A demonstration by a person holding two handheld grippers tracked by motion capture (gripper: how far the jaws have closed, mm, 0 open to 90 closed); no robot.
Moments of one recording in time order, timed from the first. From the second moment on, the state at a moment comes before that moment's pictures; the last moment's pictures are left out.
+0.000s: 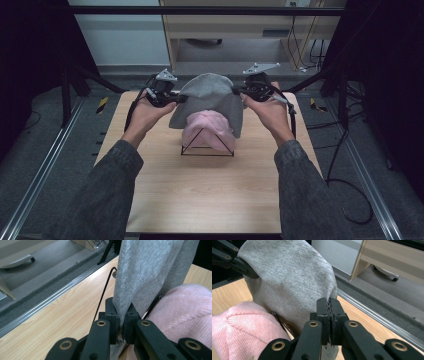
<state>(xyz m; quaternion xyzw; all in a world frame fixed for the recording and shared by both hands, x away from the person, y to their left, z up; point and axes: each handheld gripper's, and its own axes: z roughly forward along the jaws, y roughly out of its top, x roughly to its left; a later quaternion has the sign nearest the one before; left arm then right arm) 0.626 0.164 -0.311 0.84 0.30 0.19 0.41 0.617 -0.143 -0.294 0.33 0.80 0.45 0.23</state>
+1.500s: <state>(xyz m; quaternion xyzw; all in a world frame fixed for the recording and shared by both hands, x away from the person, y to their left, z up) 0.627 0.174 -0.356 0.84 0.33 0.17 0.41 0.618 -0.132 -0.337 0.34 0.81 0.44 0.21</state>
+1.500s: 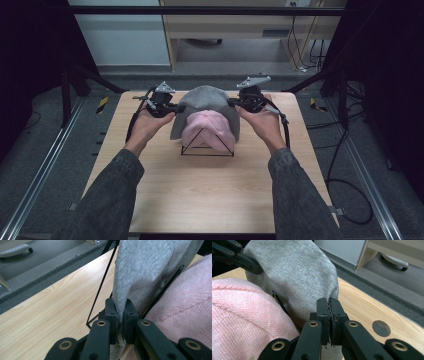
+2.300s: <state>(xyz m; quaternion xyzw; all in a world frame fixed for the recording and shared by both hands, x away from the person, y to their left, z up) 0.631 0.174 -0.373 0.84 0.33 0.17 0.39 0.614 -0.133 -0.354 0.35 0.81 0.43 0.20</state>
